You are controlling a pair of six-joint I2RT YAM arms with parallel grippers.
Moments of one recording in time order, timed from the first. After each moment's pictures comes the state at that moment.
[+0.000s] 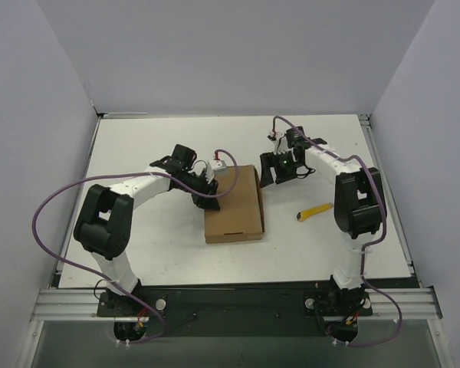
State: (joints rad) left arm -0.42 1.78 1.16 -0.46 0.81 0.45; right arm 0.27 1.98 1.43 -0.59 -0.41 -0.05
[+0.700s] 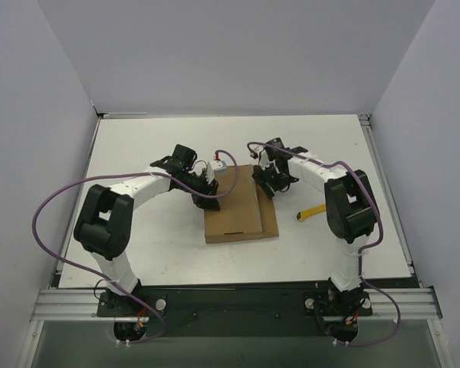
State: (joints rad) left arm -0.43 1.78 1.16 -0.46 0.80 0.46; right arm 0.40 1.96 1.37 -0.60 0.03 -0.28
